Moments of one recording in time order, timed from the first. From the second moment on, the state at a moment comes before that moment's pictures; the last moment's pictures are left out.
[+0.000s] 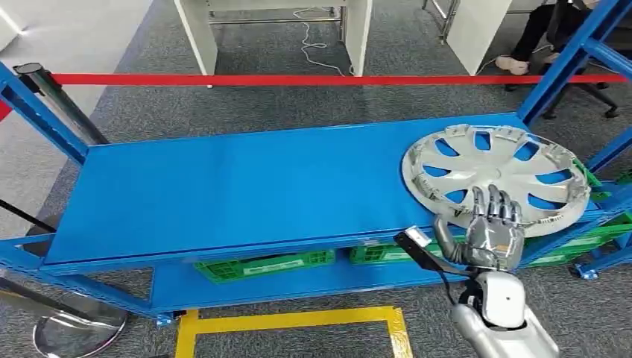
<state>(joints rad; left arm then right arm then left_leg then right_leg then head) -0.11 -0.24 1.20 -0.23 -1.07 0.40 -0.08 -0.08 -0.11 0.31 -1.39 1.46 -0.62 0.11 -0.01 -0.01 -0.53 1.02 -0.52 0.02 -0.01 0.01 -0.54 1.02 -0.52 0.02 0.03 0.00</state>
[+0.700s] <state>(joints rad) -0.11 -0.24 1.20 -0.23 -1.09 0.39 -0.07 -0.14 -0.20 0.13 -1.23 1.38 -0.58 0.11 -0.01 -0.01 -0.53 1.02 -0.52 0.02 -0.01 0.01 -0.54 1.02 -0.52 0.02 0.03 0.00</state>
